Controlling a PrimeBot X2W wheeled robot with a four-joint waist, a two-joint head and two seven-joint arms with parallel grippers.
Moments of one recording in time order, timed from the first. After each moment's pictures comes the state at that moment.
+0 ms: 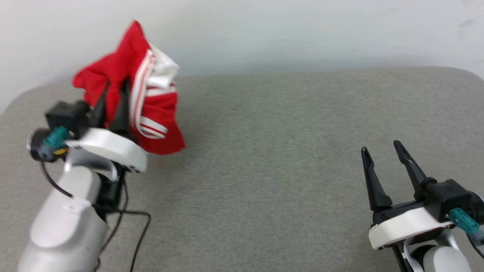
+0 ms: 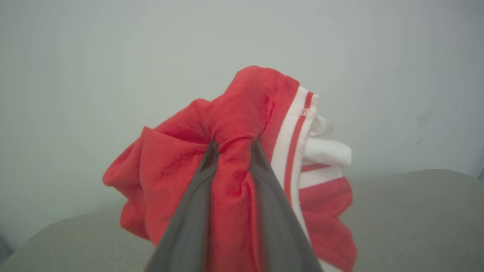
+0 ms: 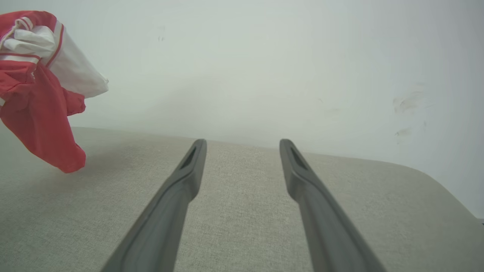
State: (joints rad) left arm -0.57 0.42 -0.35 0.38 -0.55 0.05 -0.26; right arm -0.07 -0.05 0.02 -0.05 0.05 0.13 -0.10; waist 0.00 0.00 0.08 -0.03
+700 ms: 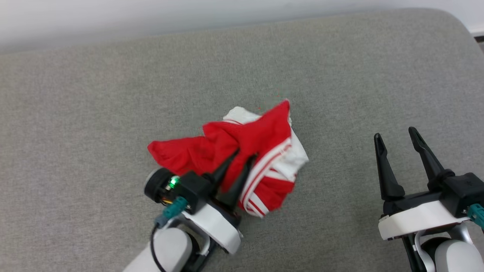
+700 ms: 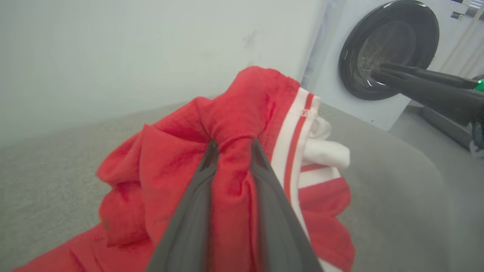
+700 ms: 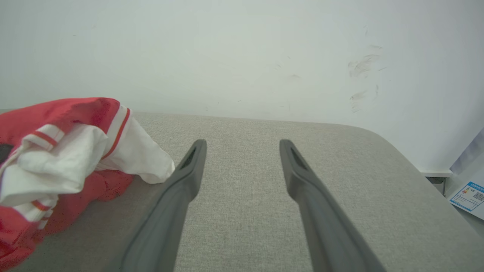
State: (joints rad) left arm -0.37 0.28 -0.65 0.11 -0.43 -0.02 -0.25; right arm -0.09 -0.05 -0.01 -0.12 0.05 0.13 -0.08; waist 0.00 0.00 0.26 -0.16
